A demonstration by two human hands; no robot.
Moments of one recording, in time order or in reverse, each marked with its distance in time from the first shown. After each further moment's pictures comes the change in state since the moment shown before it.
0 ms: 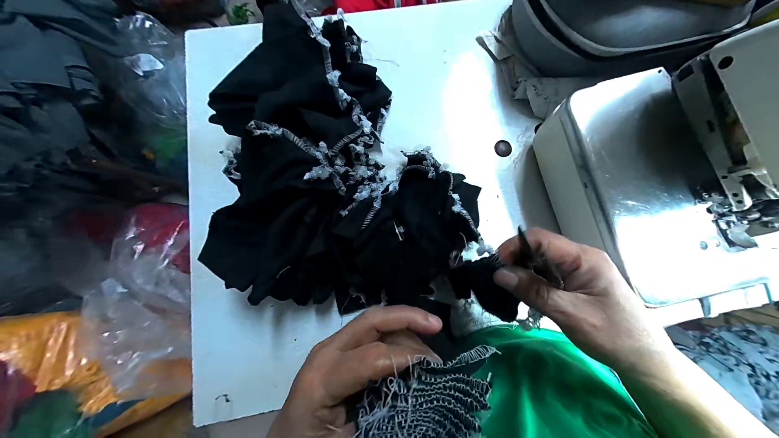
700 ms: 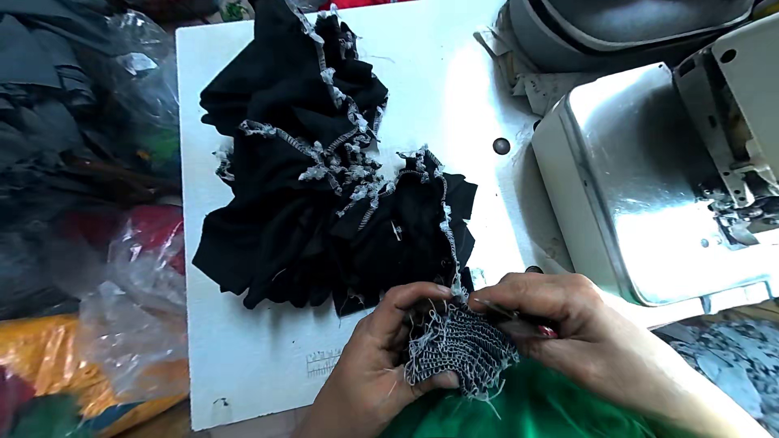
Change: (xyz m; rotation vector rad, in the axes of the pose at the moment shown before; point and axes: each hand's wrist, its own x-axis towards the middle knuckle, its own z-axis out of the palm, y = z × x) left_hand 0.017 -0.015 0.026 -0.281 0.079 -0.135; right_hand -0.010 -0.005 -0.001 -0.072 -0.231 -0.092
